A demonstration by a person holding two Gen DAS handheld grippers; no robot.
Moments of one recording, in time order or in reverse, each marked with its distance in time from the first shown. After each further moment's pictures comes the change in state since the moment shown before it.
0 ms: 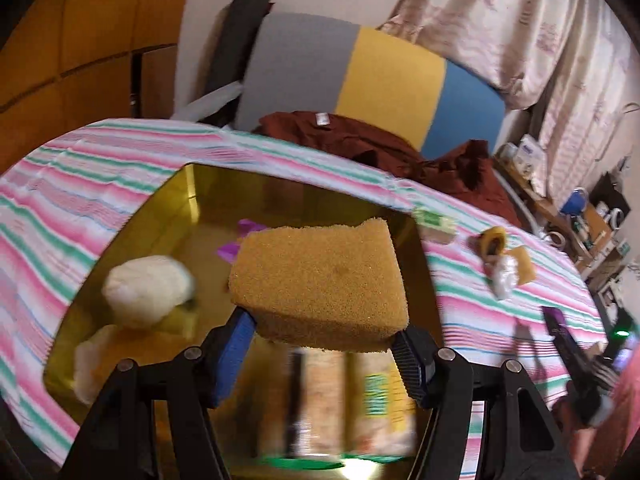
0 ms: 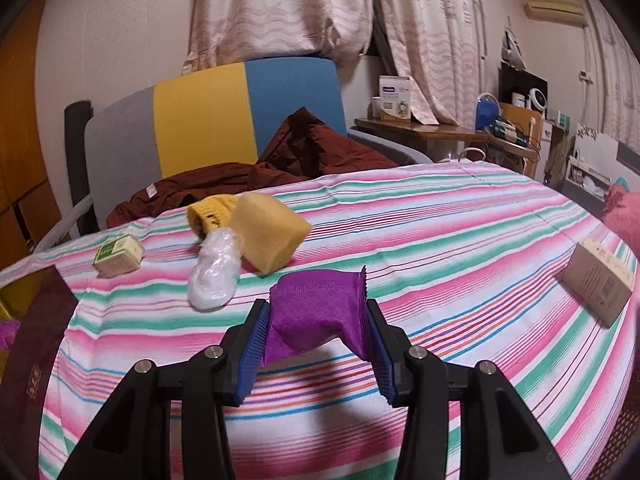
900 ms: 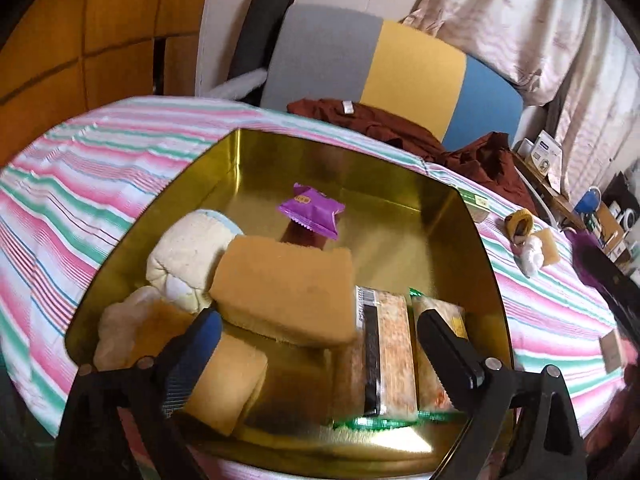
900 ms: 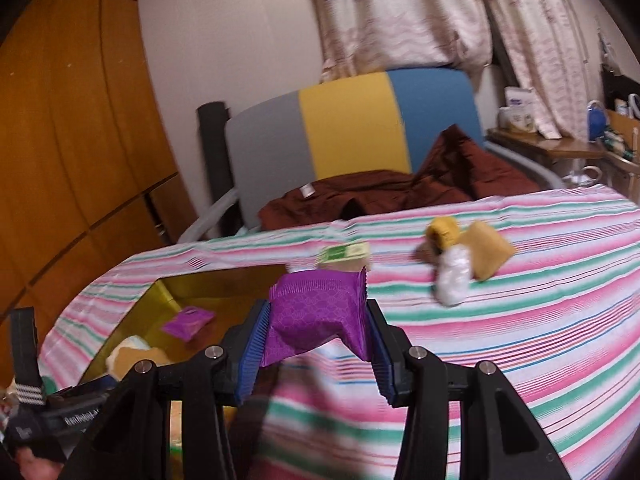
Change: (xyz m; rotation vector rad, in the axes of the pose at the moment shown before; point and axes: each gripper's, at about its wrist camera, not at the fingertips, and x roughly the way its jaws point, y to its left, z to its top) left arm -0.008 0.034 -0.036 -0.001 0.001 0.044; right arm -0.098 0.129 0.009 -0.077 0.012 0.479
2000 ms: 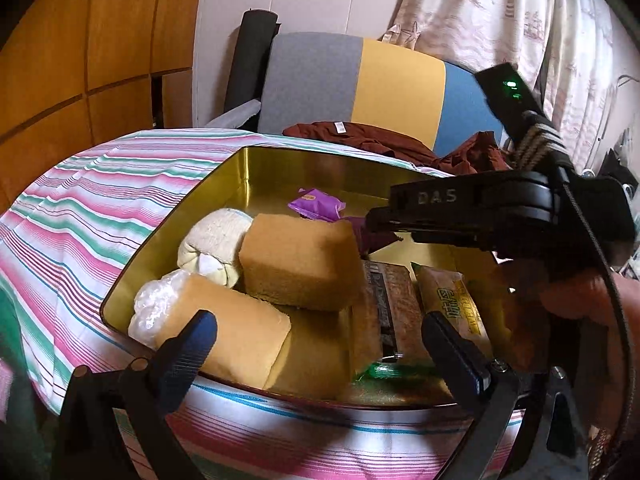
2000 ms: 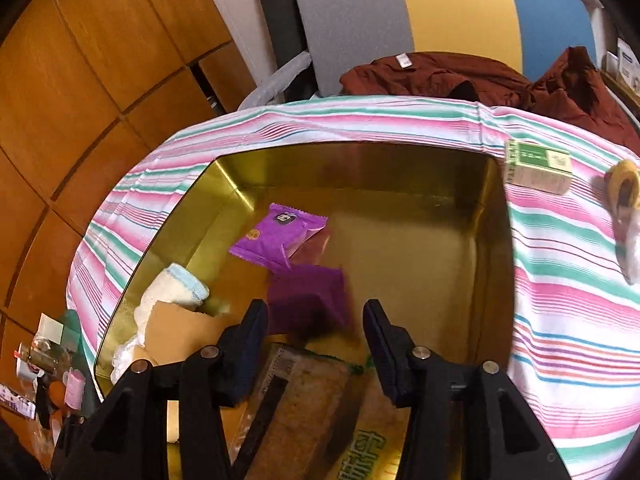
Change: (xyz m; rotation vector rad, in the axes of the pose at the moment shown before) left arm -0.022 0.005 -0.033 0.080 -0.096 0.012; right arm 0.142 0.107 -0.021 -0.095 0.476 0.178
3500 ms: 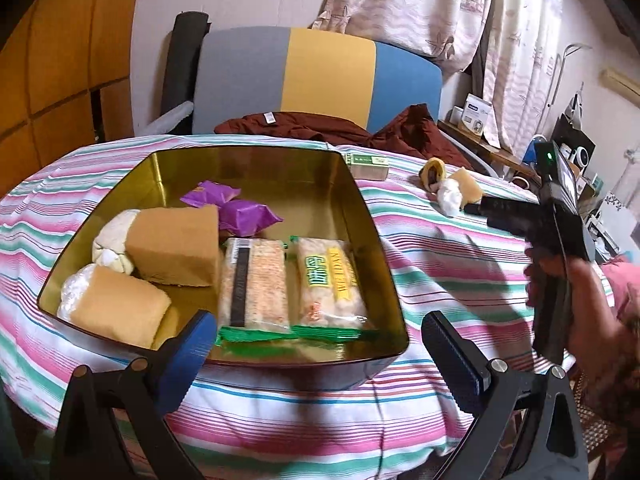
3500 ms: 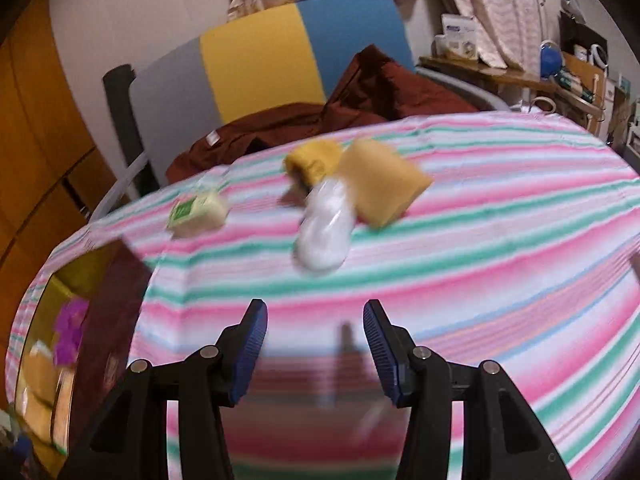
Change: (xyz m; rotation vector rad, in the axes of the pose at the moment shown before) left arm -0.022 -0.075 -0.013 0.127 0.044 -0.160; right arm -0.108 -0.221 -0.044 0.315 -0.268 -0.363
